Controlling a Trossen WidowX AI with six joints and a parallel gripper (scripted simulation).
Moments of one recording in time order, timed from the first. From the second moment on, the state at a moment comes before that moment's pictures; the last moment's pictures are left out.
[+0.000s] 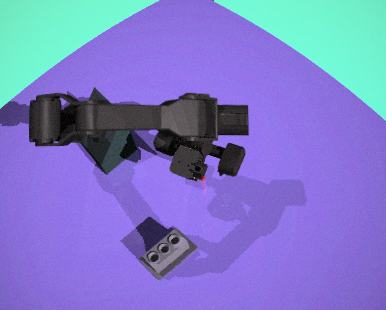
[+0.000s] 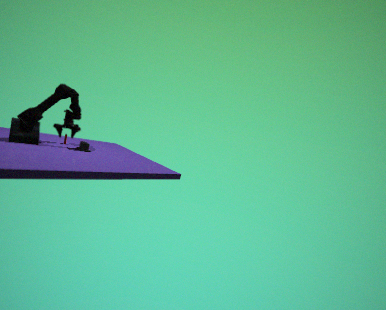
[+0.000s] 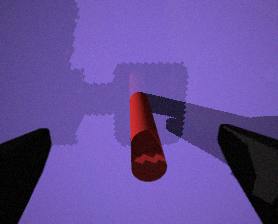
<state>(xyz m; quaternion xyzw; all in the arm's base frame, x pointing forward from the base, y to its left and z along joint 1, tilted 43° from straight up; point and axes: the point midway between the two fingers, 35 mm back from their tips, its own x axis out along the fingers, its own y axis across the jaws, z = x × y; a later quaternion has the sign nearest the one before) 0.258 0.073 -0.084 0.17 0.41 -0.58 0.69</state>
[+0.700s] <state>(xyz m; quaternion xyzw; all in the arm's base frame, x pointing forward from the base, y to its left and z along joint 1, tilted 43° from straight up) 0.255 0.066 -0.089 0.16 0.41 -0.58 0.69</state>
